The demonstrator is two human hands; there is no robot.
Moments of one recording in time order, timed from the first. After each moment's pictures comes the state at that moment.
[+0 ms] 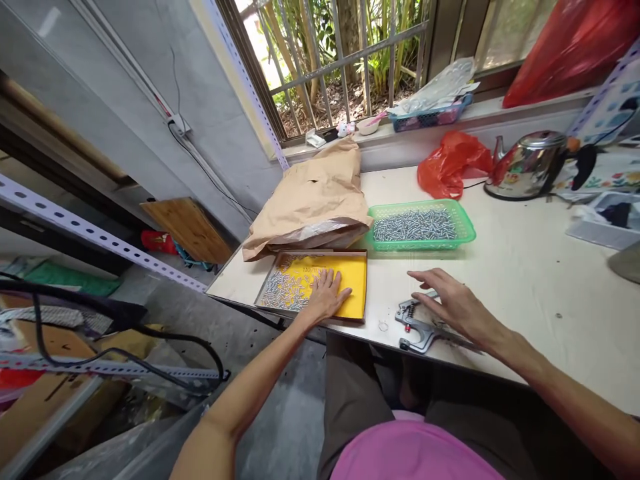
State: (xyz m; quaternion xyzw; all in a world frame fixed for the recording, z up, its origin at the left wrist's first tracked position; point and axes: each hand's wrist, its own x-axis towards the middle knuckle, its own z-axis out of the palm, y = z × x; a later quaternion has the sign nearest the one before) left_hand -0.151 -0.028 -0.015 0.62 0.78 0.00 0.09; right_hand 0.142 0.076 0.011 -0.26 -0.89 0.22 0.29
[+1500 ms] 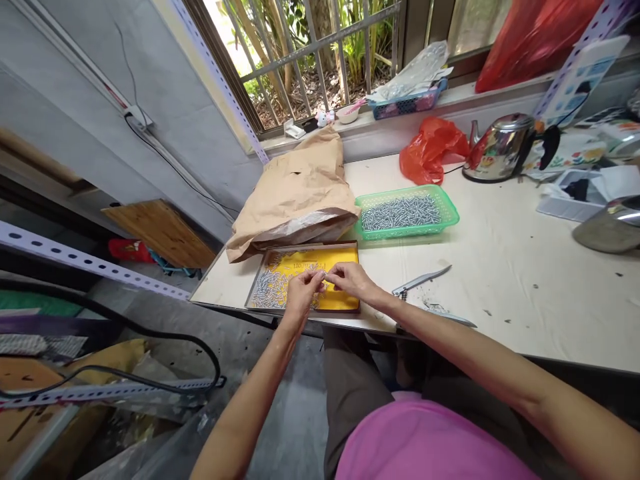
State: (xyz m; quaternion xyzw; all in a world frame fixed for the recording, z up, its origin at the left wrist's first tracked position) left_hand -0.151 -0.039 0.022 0.29 0.68 0.57 0.35; right_hand -0.030 0.049 0.003 -0.29 -0.75 0.55 0.23
